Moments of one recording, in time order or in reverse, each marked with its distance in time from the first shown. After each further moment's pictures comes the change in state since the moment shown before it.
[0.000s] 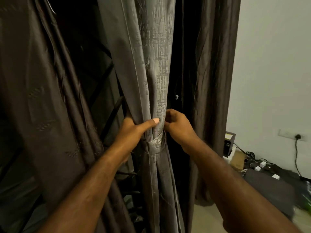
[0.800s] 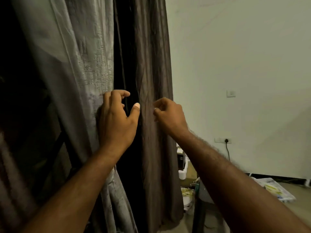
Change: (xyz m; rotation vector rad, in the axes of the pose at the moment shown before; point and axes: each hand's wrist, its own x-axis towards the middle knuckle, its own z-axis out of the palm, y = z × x) left_hand 0.047 0.083 0.084 0.351 0.243 0.694; right_hand 0.025 -0.058 -0.114 -0.419 0.509 -0.126
